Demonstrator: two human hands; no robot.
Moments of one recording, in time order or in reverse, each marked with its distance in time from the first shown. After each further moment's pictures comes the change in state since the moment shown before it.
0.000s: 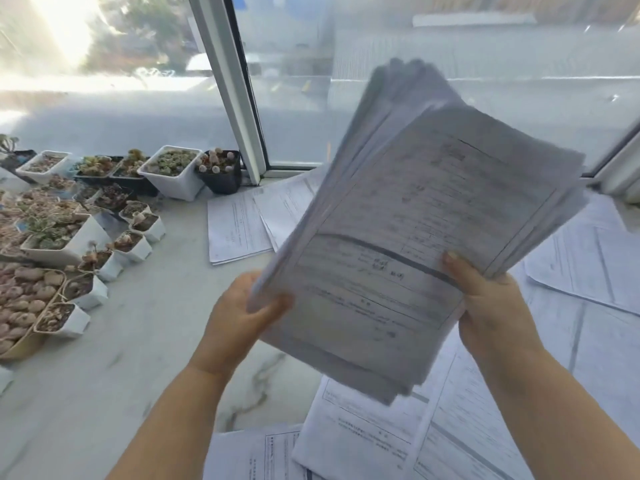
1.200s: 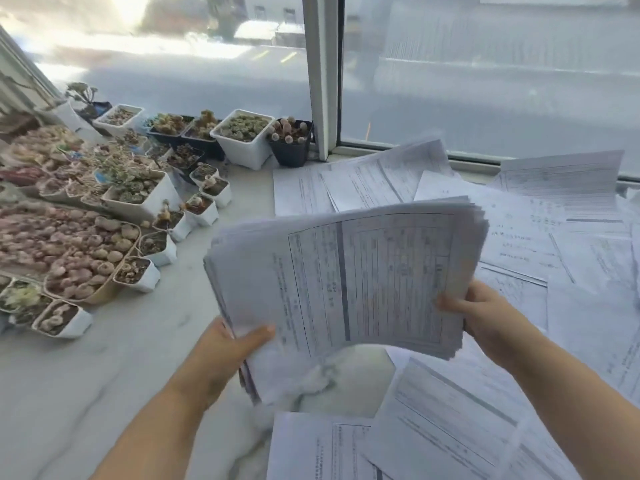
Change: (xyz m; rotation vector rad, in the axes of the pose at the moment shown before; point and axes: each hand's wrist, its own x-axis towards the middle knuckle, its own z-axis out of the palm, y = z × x) left_hand -0.041 -0.069 -0.107 -0.222 0.097 -0.346; right_hand 0.031 0.088 0.045 -0.457 -0.379 0.408
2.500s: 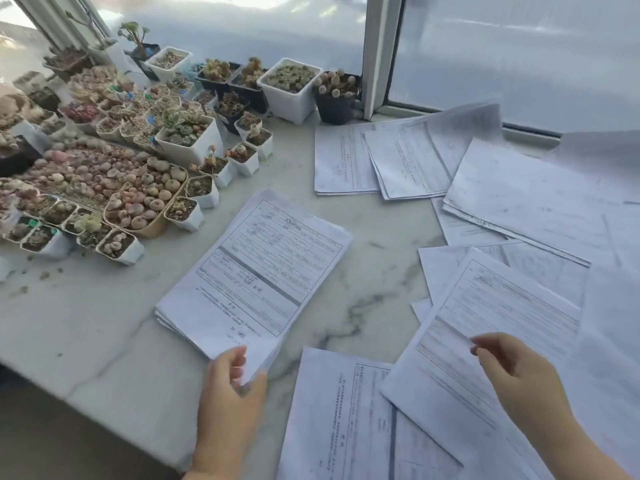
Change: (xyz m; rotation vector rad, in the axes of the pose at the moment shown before) left_hand -0.115 -0.094 -0.015 0.455 0.599 -0.132; right_hand -0.093 0.076 0.025 -0.582 0.303 -0.101
